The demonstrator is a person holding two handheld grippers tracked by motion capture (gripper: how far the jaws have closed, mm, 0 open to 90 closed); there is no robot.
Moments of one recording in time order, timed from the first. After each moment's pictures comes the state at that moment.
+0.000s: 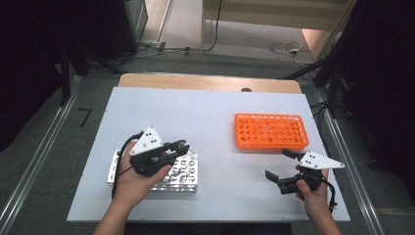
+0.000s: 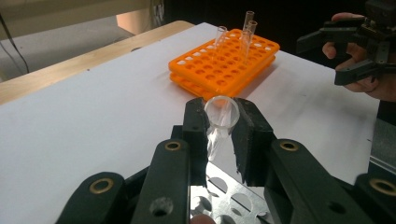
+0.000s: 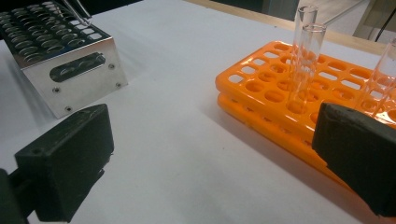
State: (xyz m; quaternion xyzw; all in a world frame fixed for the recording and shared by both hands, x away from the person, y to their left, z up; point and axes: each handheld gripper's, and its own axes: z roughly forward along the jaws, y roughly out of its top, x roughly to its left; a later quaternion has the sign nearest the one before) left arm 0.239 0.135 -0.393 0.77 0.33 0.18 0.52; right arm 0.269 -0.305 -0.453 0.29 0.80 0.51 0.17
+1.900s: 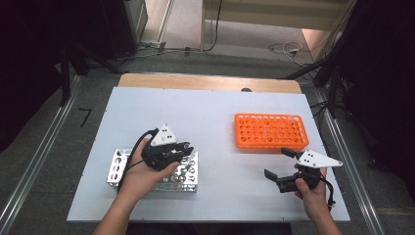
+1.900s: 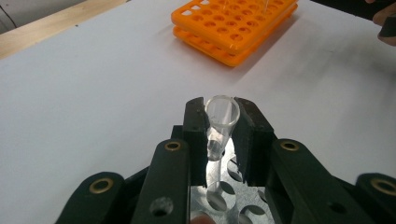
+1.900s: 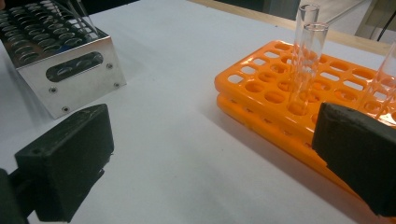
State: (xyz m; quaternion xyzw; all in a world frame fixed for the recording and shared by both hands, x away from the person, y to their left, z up) left arm 0.266 0.114 -0.413 0.82 0.34 0.16 0.45; right arm 0.274 -0.303 -0.455 0.29 0.80 0.50 0.16
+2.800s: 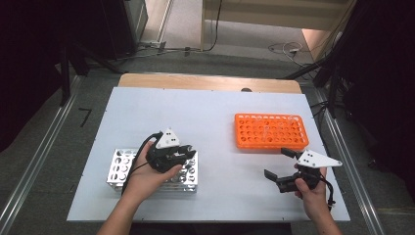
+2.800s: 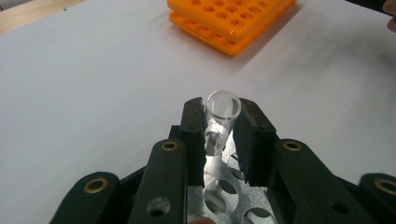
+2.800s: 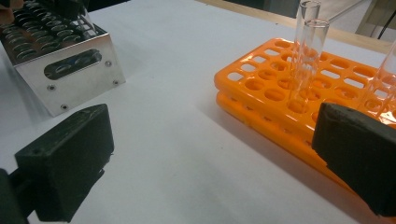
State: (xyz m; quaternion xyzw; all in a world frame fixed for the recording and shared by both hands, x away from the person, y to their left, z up) left arm 0.270 0.110 -0.432 0.82 0.34 0.14 0.44; right arm 0.274 -0.303 -0.456 0.29 0.80 0.50 0.16
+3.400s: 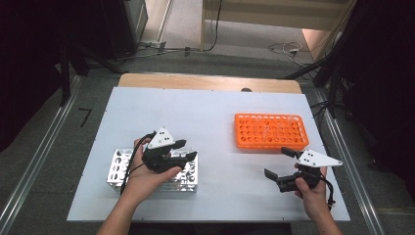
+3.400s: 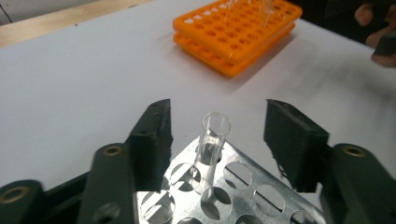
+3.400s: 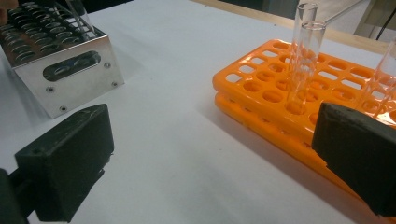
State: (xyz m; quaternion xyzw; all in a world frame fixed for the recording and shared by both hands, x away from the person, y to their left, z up) left arm 0.263 0.122 -0.424 0.77 0.36 0.14 0.50; right arm 0.276 -0.304 -0.454 0.29 0.80 0.50 0.17
